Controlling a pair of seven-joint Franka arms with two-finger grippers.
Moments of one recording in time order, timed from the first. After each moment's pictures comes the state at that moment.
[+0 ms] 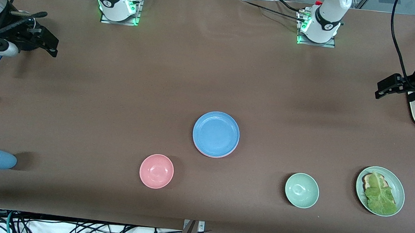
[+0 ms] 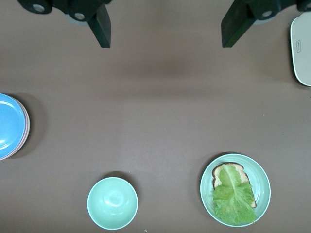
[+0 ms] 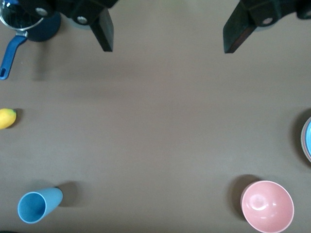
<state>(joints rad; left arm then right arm) 0.04 0.02 -0.04 -1.60 0.00 1.60 -0.03 0.11 0.05 0.06 -1.48 -0.07 1.53 0.14</state>
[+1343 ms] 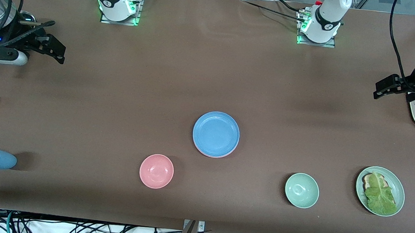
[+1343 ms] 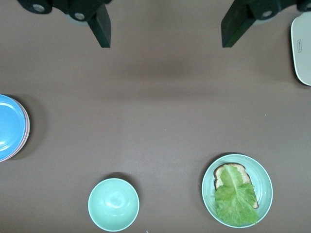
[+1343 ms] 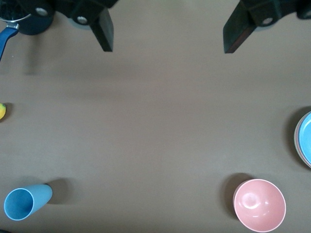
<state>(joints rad) 0.04 0.03 -0.05 -1.60 0.00 1.60 -0.03 0.11 0.07 0.06 -1.48 -0.05 1.54 0.14</state>
